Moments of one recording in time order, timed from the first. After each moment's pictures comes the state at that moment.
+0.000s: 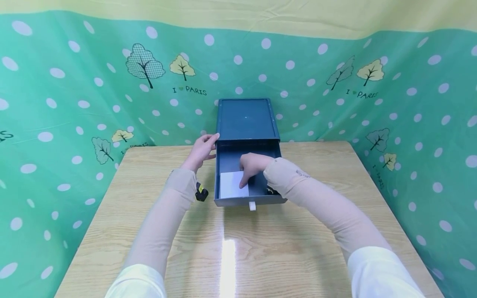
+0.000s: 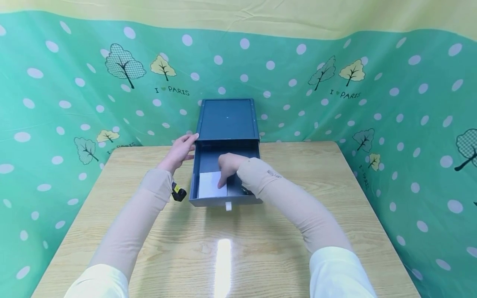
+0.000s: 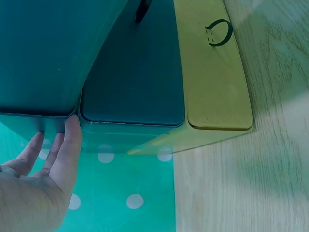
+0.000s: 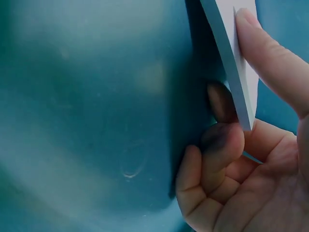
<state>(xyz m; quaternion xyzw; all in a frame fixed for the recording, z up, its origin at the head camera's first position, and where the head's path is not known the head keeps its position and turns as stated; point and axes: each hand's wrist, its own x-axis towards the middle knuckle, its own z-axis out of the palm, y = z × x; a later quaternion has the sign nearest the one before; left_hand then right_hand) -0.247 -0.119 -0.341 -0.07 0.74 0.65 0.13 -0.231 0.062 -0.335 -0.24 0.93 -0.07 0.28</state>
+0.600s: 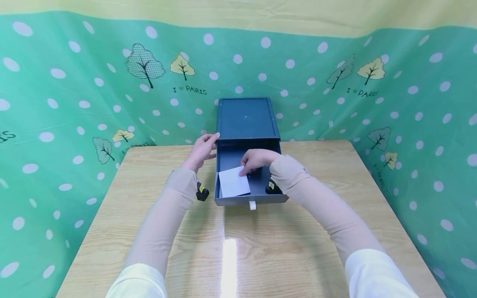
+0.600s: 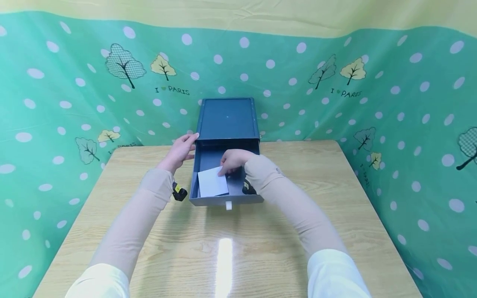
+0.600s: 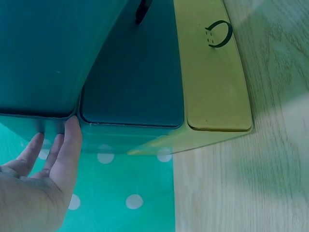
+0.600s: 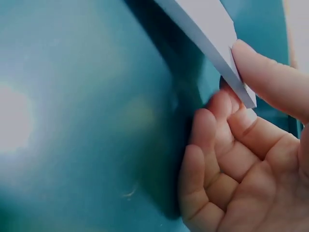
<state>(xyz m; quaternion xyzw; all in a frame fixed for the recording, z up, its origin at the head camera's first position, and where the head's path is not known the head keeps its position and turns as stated) -0.263 -0.122 -0.368 -0.07 0.75 0.65 0.11 -0.247 0.079 -0.338 -0.19 0.90 -0.21 0.34</state>
